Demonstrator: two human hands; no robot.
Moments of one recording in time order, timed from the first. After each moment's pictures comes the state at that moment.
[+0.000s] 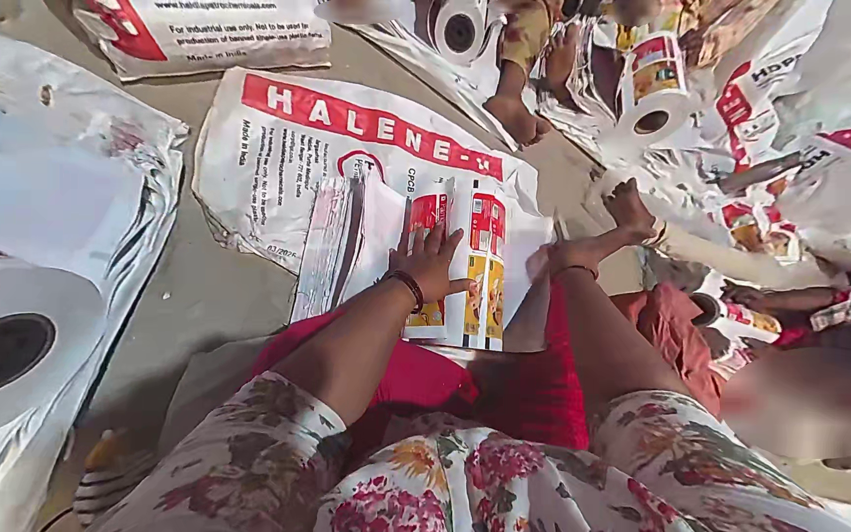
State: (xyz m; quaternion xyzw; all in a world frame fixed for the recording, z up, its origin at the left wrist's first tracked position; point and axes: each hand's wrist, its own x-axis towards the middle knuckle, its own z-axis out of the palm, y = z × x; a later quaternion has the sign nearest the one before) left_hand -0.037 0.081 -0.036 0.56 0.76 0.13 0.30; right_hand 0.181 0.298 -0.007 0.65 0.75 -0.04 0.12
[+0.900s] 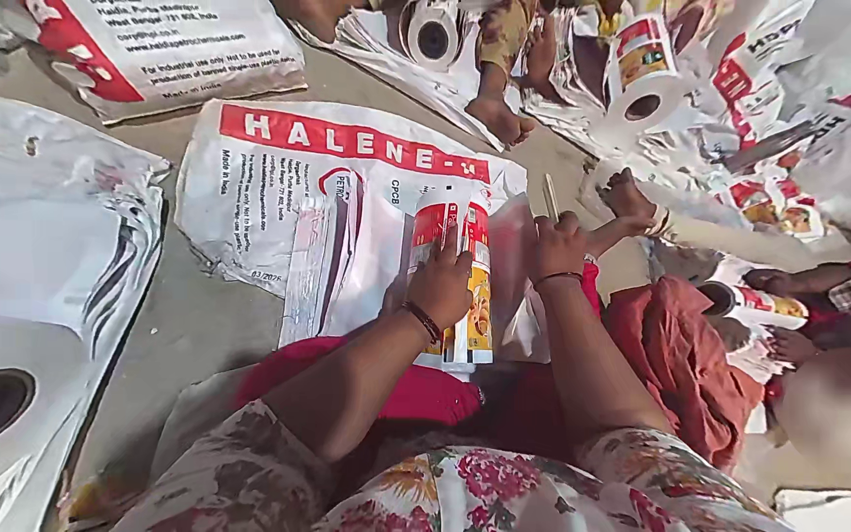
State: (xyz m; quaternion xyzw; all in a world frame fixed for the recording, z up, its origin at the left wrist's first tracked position) left_hand 0.012 0.092 -0.002 0.58 0.76 0.19 0.22; right_hand 0.153 0.249 0.023 0.56 0.83 0.06 -0.04
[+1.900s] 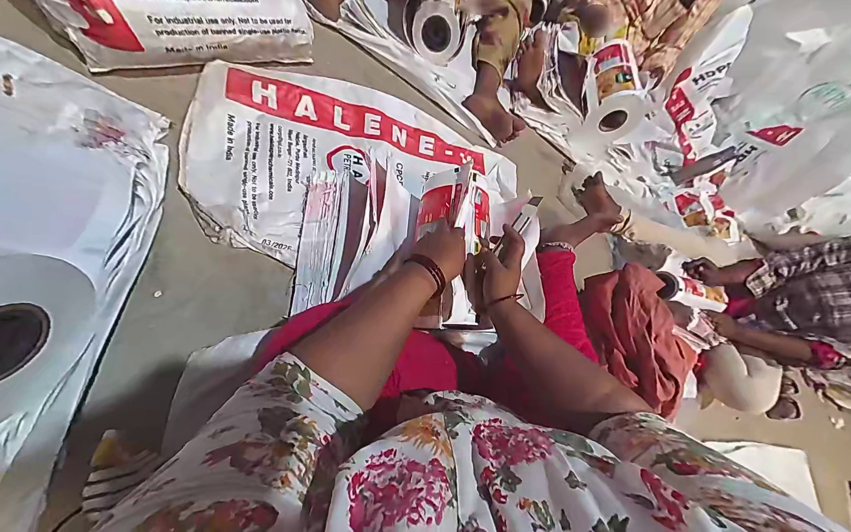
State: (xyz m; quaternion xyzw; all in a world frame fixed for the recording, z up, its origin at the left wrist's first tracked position) left_hand -0.023 0.082 0.004 0.57 0.74 0.16 0.32; right_hand 0.123 0.119 -0.028 0.48 0.66 -0.43 -0.38
